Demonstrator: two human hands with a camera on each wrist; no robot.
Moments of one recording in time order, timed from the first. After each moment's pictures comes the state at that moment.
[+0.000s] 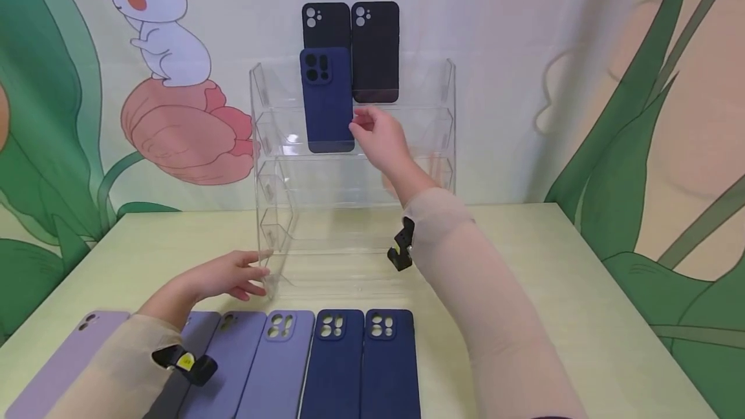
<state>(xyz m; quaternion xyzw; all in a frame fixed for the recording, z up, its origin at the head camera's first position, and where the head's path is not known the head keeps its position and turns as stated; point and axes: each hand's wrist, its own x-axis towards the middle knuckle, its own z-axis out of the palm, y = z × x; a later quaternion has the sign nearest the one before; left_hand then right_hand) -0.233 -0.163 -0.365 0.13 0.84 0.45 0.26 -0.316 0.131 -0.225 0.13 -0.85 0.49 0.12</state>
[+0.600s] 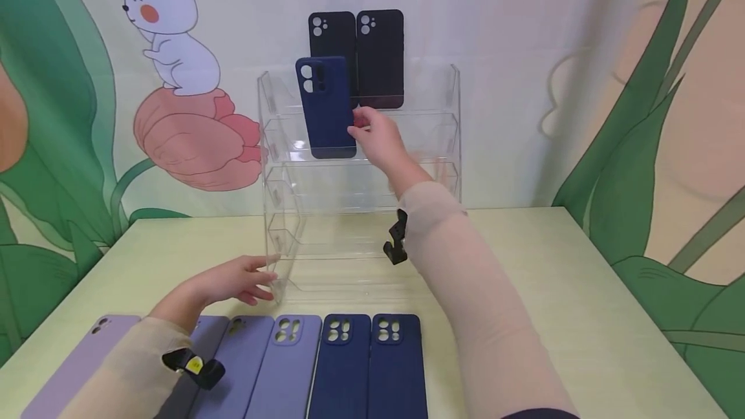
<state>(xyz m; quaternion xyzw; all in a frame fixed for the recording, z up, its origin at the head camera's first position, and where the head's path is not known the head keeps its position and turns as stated) -0.233 -0.163 -0.364 0.13 0.84 0.46 0.26 -0.330 0.119 -0.218 0.13 -0.86 0.48 0.10</state>
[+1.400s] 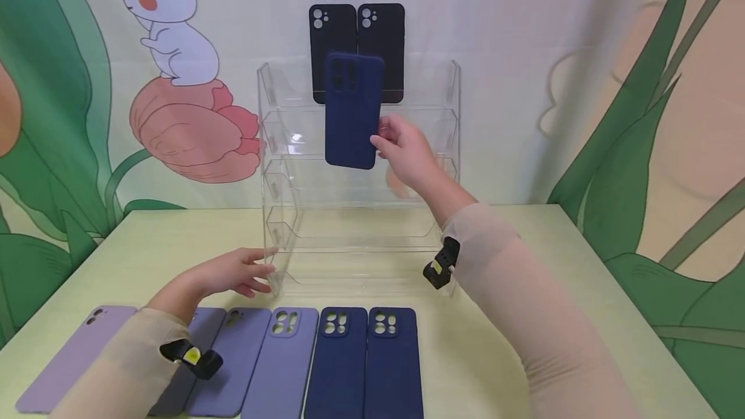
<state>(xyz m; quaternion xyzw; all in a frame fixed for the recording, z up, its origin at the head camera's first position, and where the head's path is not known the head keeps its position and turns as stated) -0.235 -0.163 -0.366 0.14 0.84 0.45 0.26 -0.284 0.158 -0.226 0.16 -0.84 0.52 0.09</state>
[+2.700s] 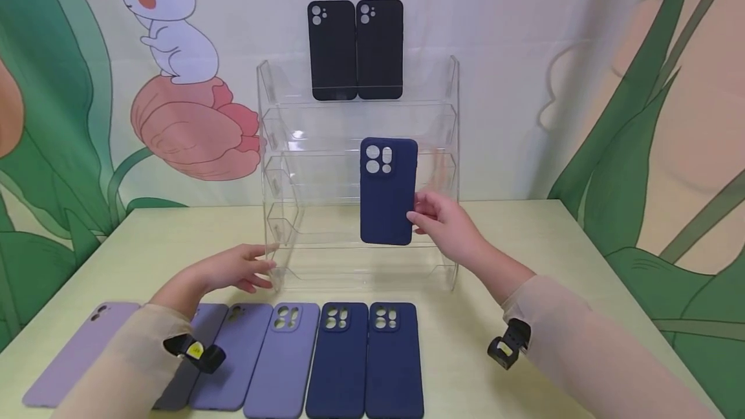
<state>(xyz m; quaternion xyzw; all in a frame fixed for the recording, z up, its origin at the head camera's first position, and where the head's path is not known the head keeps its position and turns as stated) -0.236 -0.164 -0.366 0.13 0.84 0.46 0.27 -0.208 0.213 -0.298 0.15 -0.86 0.49 0.01</state>
